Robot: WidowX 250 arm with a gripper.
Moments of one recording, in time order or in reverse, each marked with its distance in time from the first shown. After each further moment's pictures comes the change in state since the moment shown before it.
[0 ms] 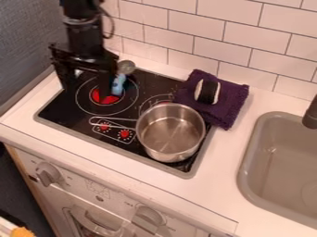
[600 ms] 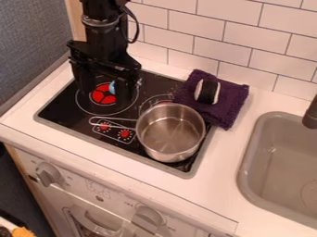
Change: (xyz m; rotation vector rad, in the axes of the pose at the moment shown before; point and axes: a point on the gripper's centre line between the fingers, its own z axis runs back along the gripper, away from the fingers) arm -0.032 -0.057 0.026 0.024 -0.065 -0.228
